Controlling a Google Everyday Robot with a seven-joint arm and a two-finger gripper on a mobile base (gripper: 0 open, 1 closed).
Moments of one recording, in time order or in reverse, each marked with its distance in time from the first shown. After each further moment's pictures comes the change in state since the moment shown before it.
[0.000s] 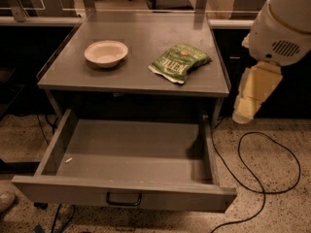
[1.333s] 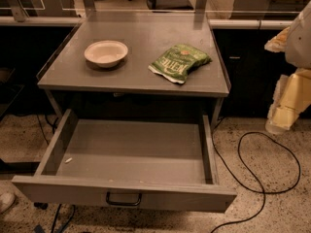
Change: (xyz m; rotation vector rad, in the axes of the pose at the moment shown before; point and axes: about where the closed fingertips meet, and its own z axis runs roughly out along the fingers) arm 0.040 0.012 -0.017 -0.010 -0.037 -0.037
